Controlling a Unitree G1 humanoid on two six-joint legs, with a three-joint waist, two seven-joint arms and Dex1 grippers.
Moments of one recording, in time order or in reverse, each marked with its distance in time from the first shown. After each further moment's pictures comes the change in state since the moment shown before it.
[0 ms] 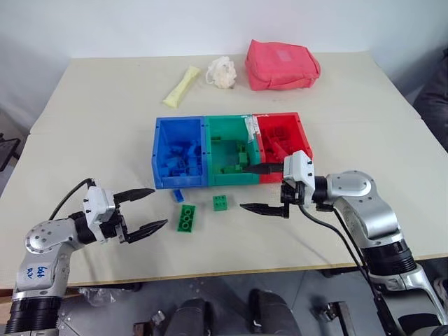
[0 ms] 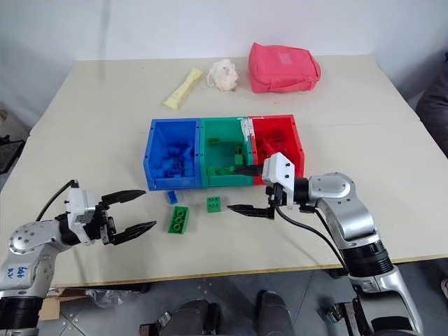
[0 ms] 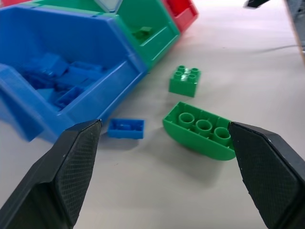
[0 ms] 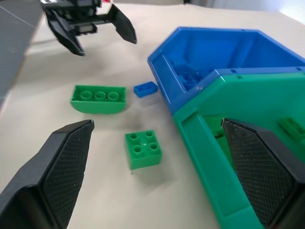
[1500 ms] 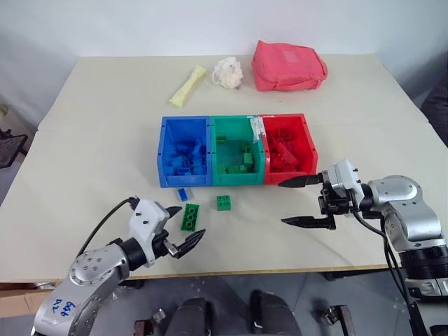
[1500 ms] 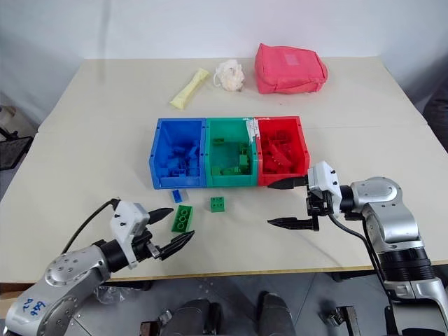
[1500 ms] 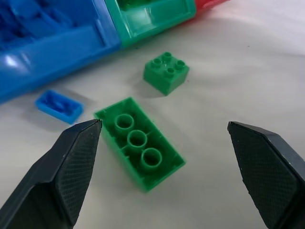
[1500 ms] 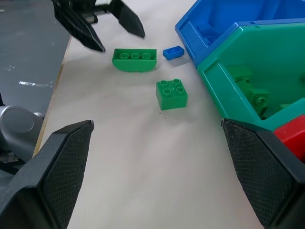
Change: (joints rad) left arm 0.166 -0.143 -0.205 -0.699 0.018 0.681 0.677; right arm 0.058 -0.152 -0.109 0.145 0.084 -0.066 0.255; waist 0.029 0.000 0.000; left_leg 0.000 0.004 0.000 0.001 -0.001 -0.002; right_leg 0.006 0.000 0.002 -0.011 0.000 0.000
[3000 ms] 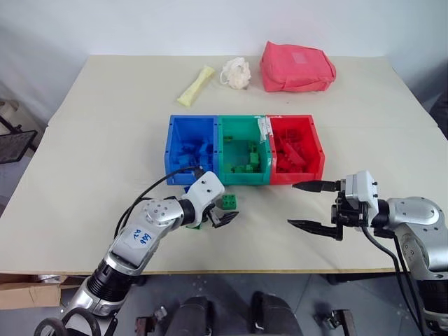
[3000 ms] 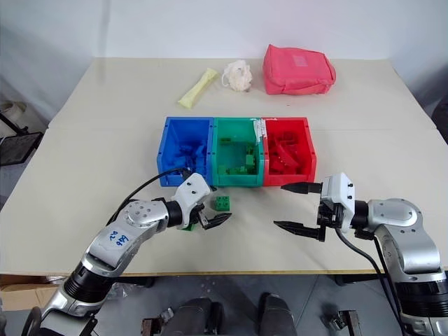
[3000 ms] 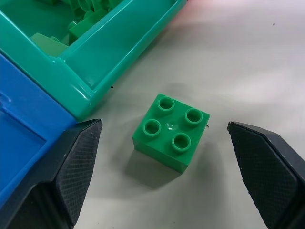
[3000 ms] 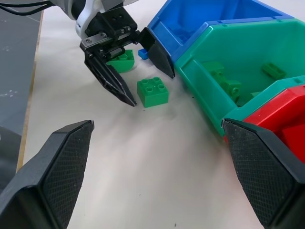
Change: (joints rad) left arm -0.557 -0.082 -0.406 0.398 0.302 0.024 -0.075; right arm 0.233 -0.017 -0.137 -0.217 0.034 0.032 -0.198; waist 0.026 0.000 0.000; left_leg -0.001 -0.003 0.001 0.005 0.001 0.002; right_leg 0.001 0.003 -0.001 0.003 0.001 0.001
